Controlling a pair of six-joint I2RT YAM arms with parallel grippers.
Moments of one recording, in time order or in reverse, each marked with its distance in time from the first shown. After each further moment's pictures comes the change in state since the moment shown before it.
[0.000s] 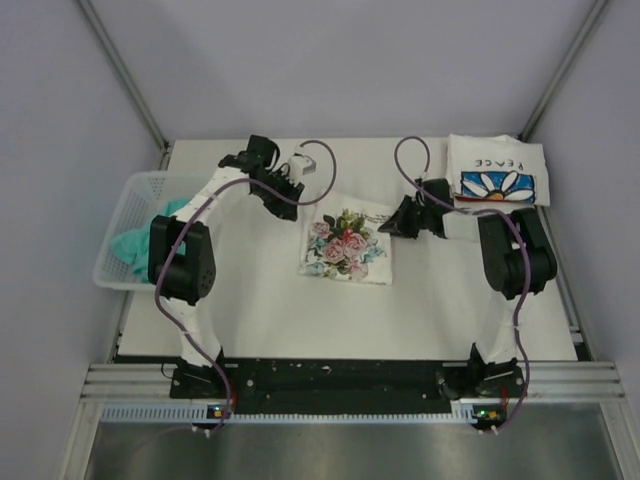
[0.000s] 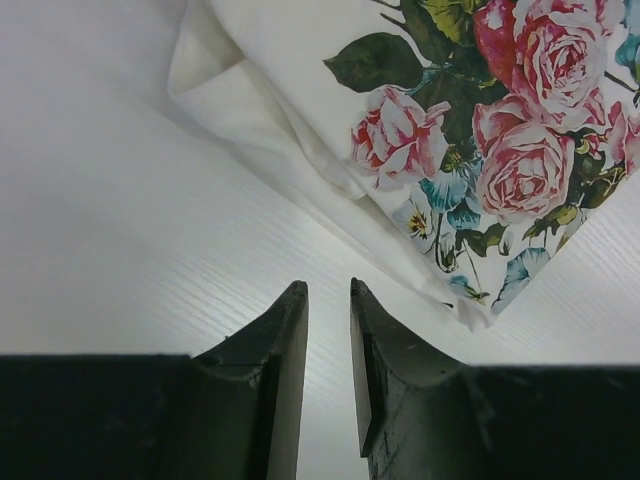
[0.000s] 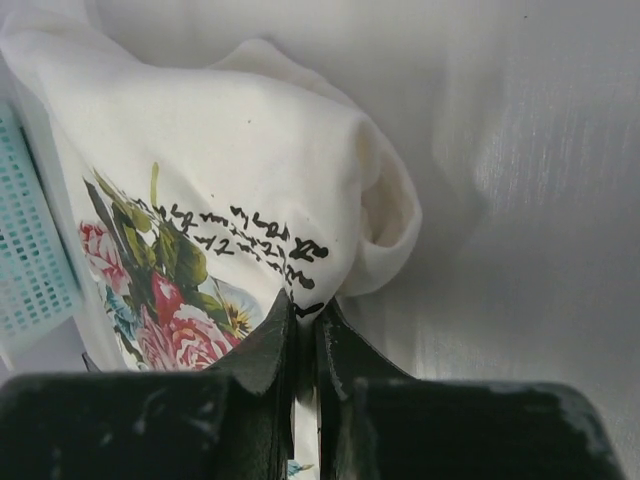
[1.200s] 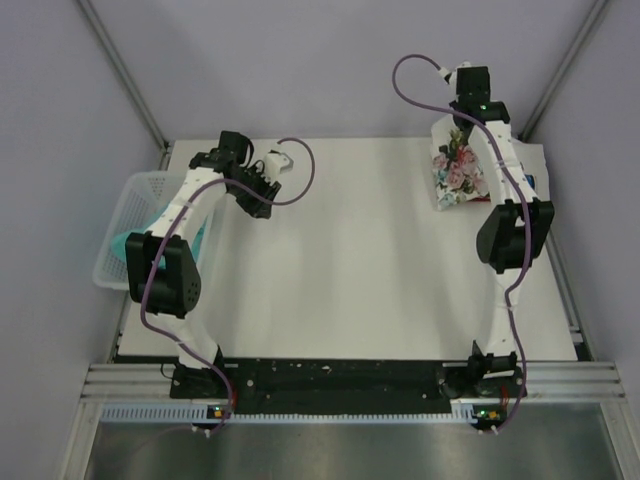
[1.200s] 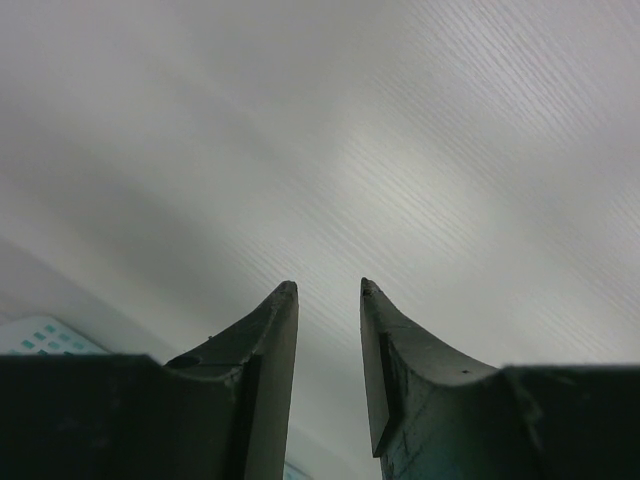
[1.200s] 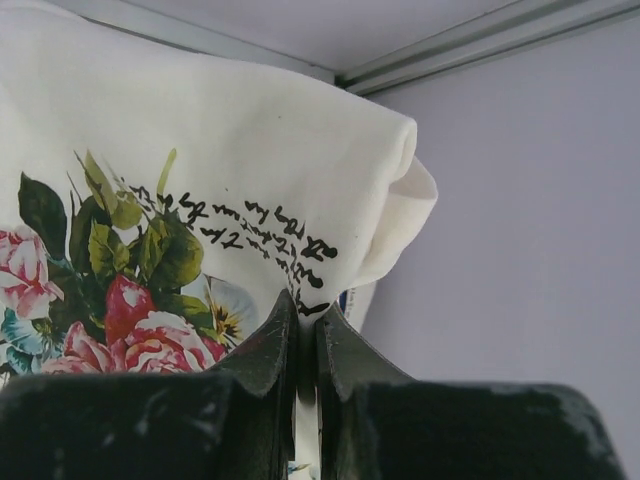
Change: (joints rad) left arm 0.103 -0.151 -0.031 -0.112 -0.095 0.138; right arm -0.128 0.266 1.253 -0.807 0.977 -1.160
